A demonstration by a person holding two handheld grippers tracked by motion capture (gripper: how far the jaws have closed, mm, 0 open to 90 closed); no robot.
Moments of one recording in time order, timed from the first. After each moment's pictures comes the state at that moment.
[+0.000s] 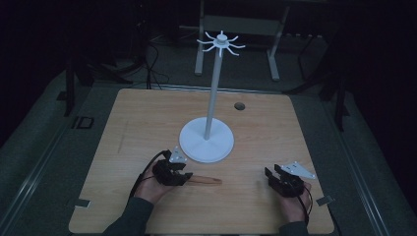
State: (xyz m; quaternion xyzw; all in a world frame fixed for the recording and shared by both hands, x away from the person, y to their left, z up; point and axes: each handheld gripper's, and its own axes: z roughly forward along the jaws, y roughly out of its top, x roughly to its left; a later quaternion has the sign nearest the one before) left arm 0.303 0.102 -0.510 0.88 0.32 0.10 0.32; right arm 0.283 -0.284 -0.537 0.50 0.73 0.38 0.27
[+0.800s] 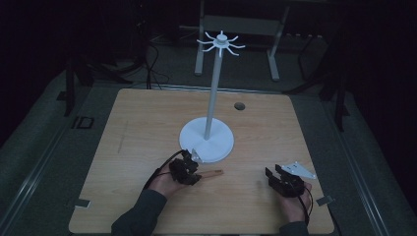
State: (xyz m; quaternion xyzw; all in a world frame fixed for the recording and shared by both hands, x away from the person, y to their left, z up) left arm 0.325 0.060 -0.520 0.92 0.29 0.07 0.24; right arm 0.283 -0.285 -0.538 0.50 0.73 0.38 0.27
